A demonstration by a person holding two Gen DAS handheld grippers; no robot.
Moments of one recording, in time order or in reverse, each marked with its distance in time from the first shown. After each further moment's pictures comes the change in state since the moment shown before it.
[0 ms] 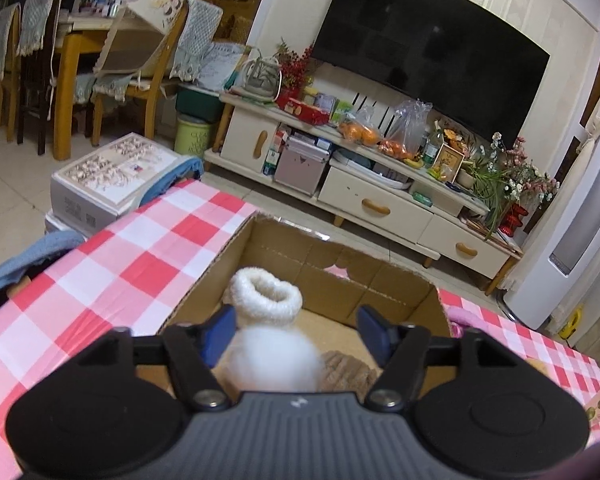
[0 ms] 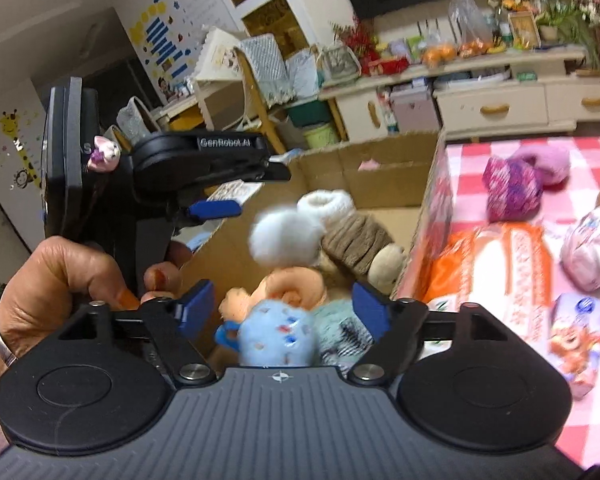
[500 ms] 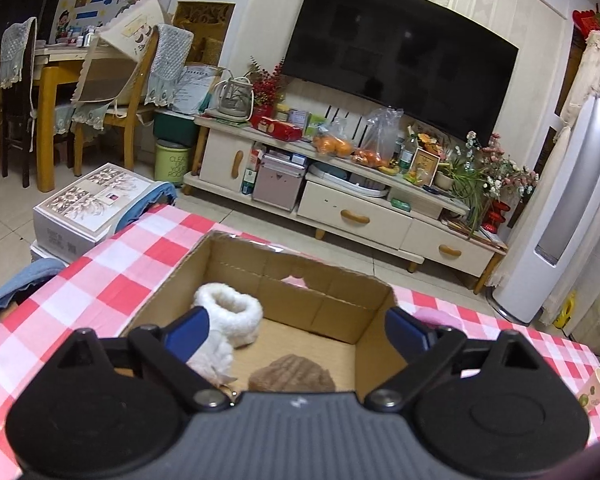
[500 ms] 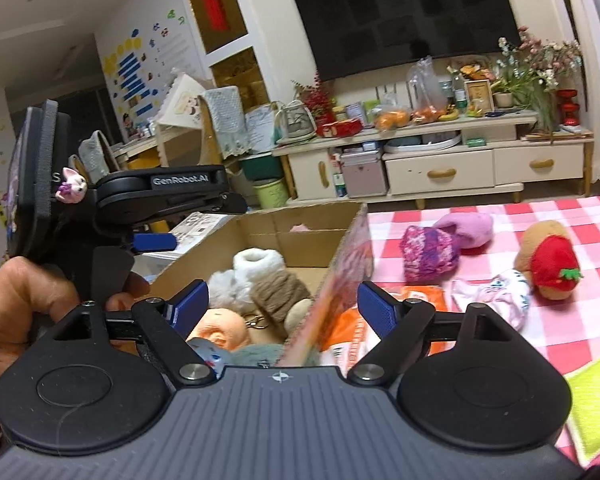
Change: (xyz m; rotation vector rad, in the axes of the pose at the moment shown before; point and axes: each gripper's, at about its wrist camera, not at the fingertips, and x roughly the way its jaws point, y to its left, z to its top) left arm -0.015 -0.034 -0.003 0.077 -0.054 -0.032; right arm -0.051 -0.005 -0.007 -0.064 -0.165 -0.173
